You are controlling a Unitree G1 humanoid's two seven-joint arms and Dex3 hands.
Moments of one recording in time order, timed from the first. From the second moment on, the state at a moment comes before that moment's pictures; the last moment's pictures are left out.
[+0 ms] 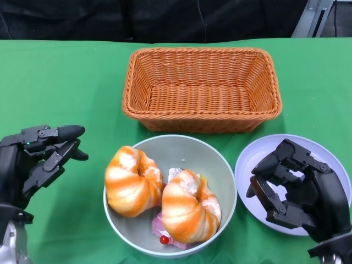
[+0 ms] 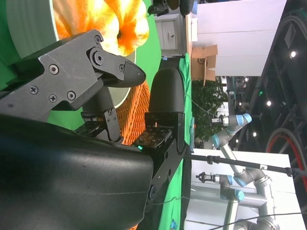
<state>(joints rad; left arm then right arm) -0.37 0.14 0.27 0.89 -0.37 -0.76 -0.51 0.00 0.06 0.00 0.19 0.23 -0.48 0.39</state>
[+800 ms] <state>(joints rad) -0.35 0.12 0.28 0.87 -0.36 -0.74 -0.60 -0.10 -0.11 0.03 0.16 0.09 -0.50 0.44</state>
